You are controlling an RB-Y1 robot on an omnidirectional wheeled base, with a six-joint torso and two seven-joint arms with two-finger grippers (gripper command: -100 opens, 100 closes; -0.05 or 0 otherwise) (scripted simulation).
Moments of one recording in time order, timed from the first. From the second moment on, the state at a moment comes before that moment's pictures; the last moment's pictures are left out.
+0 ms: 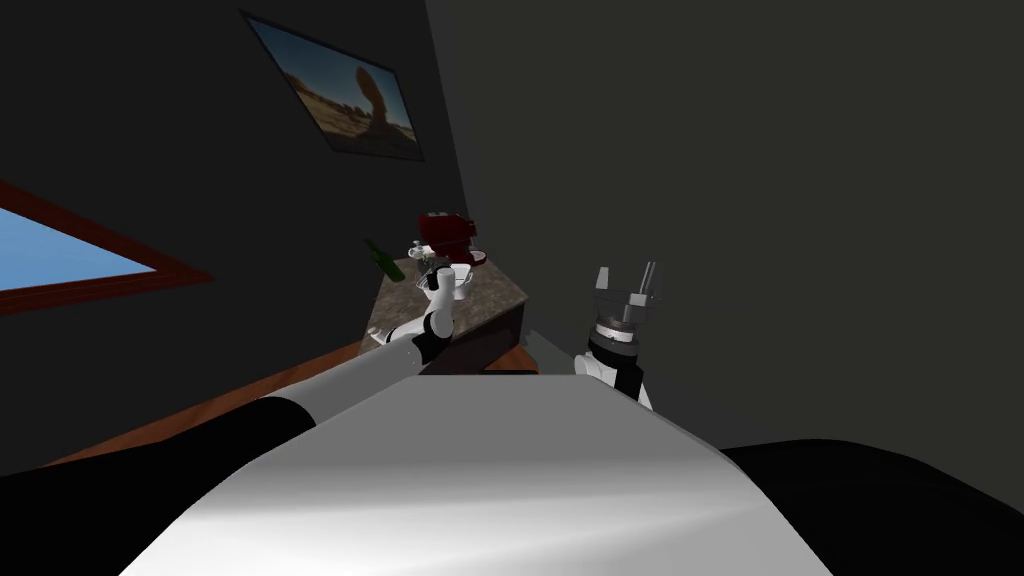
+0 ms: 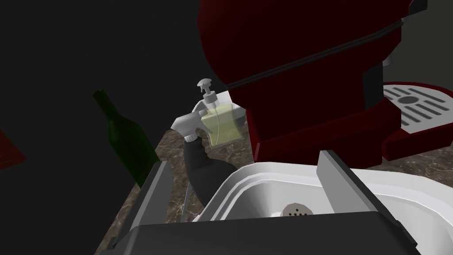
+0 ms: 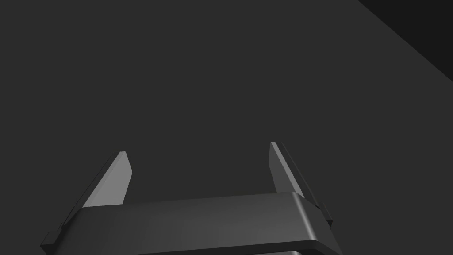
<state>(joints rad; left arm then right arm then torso) -0.89 0.09 0.70 -0.74 0.95 -0.35 0.00 0.53 -0.03 0.02 -2.36 -0.04 -0.64 -0.14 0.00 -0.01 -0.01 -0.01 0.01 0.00</state>
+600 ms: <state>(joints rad) -0.92 0.06 0.78 -0.83 0.99 -0.24 -0.13 0.53 -0.03 0.02 -2.36 -0.04 -0.64 -0.14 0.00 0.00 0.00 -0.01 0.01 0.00</state>
